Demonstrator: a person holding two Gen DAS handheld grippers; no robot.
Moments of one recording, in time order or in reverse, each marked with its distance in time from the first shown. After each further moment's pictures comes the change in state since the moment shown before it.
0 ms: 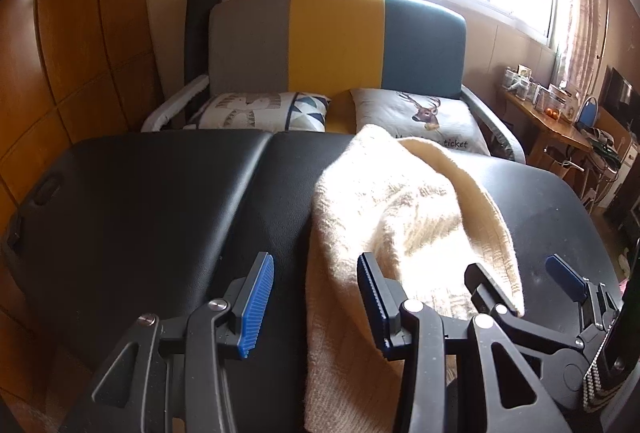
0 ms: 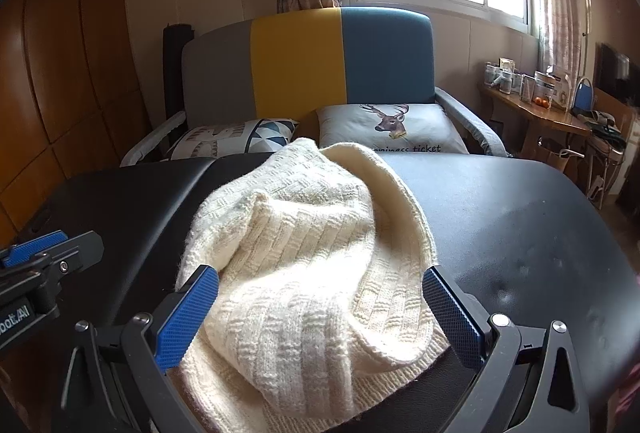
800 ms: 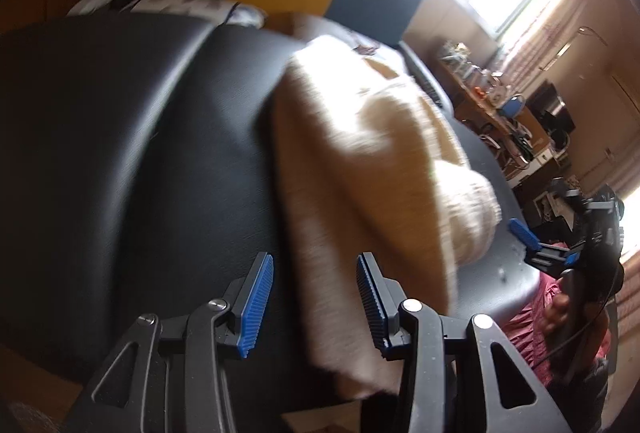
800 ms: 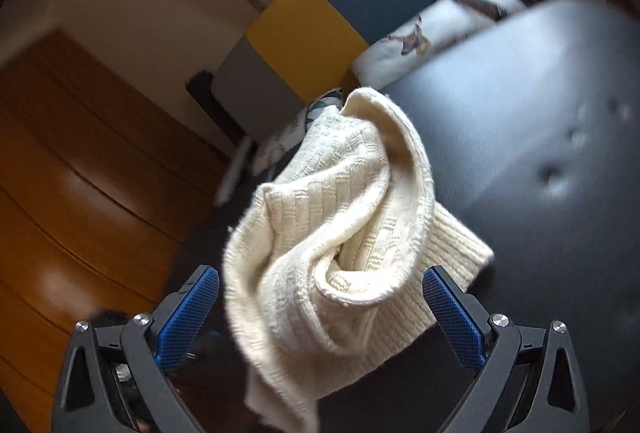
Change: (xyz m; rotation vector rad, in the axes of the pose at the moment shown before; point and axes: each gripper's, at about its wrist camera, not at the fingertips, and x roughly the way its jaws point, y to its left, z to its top) left arm 0.058 0.083 -0.058 -0.125 0.269 -0.414; right arm 0.015 -0.139 -0.041 0.550 0.152 0.560
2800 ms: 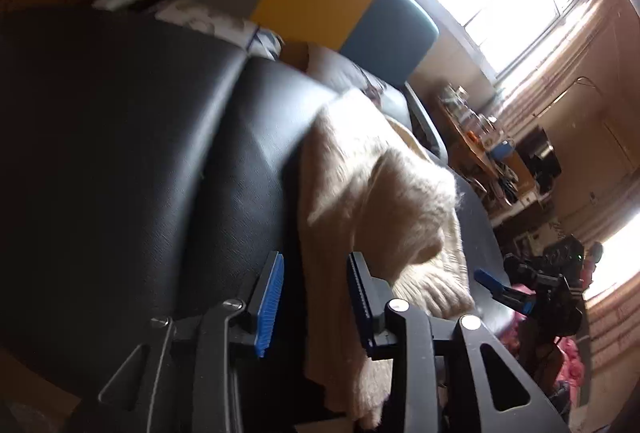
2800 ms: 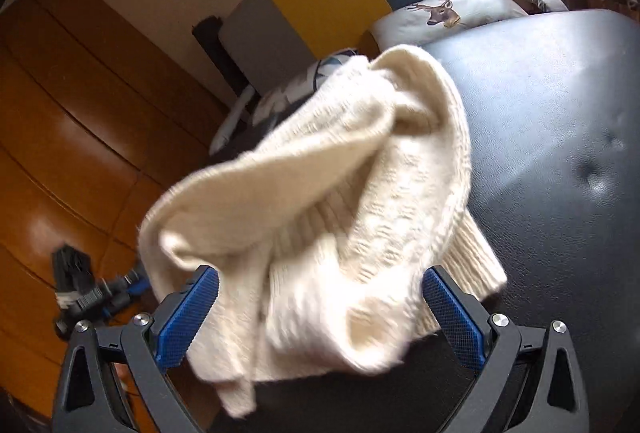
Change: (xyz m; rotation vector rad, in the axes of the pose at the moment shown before) left arm -0.037 0.043 0.029 -0.106 -0.056 -0.120; right arm 0.044 0.030 -0.002 -0.182 0.150 -0.090
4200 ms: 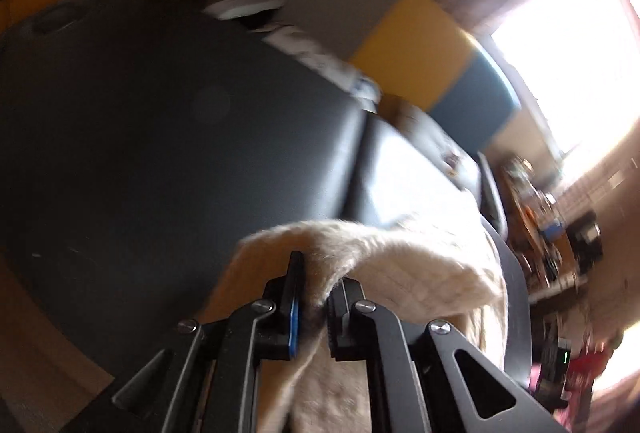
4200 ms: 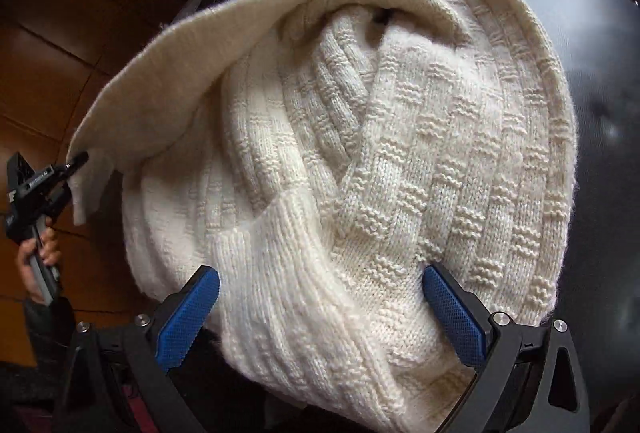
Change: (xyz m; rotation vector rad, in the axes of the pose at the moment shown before) left arm -0.048 0.079 0.018 -0.194 -0.186 0.212; right arm 0.057 -0.004 -0.033 -0.076 0.425 -0.173
